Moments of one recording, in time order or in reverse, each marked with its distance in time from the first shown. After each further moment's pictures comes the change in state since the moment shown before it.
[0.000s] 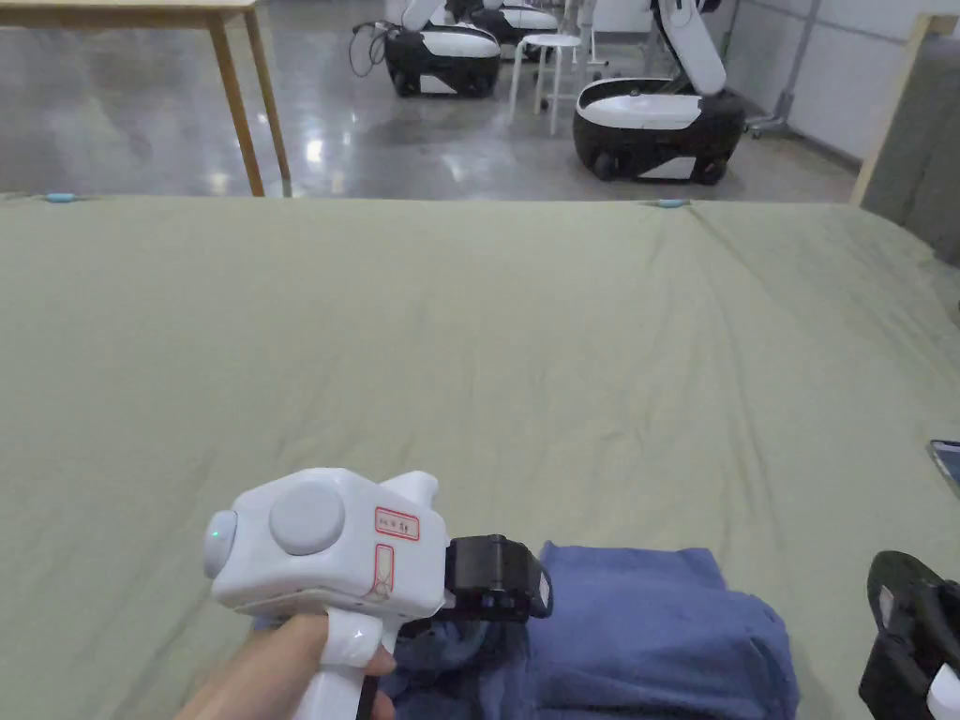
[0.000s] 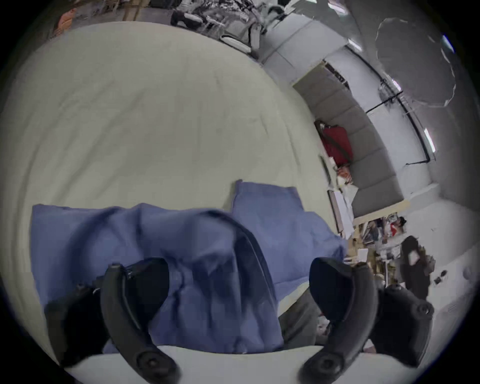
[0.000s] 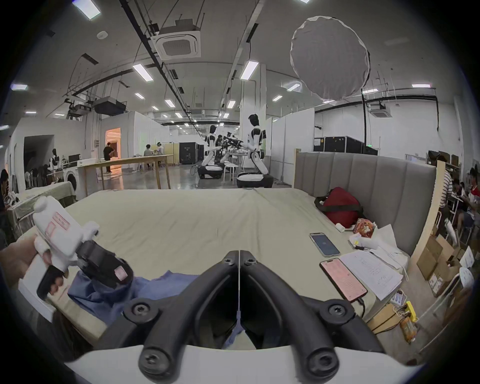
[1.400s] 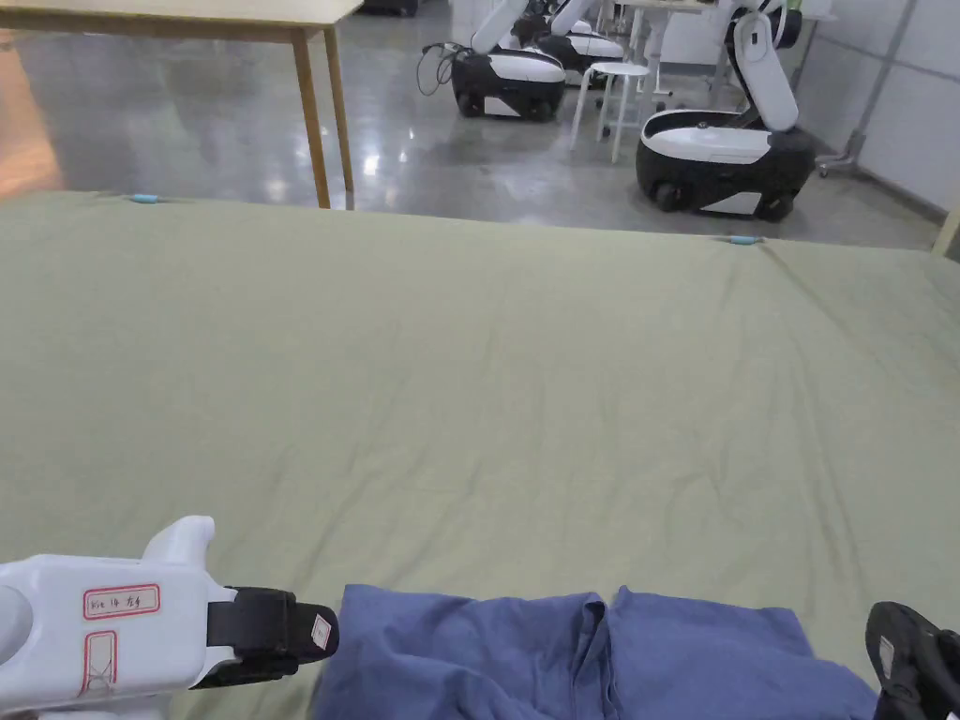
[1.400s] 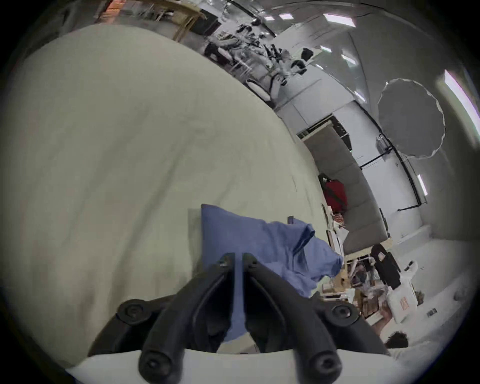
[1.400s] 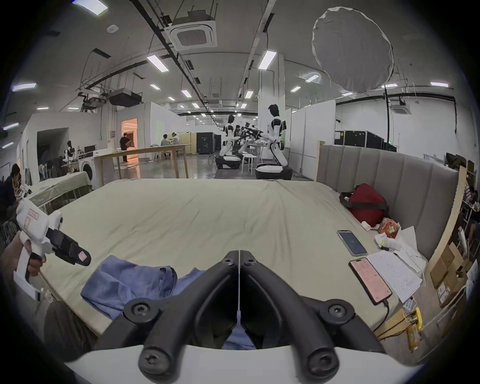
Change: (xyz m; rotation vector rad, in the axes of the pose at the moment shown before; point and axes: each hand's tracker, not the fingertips) left arm -0.154 -0.039 0.117 0.257 -0.061 0.159; right arm -0.042 0.007 -0.026 -0.062 0.113 0.033
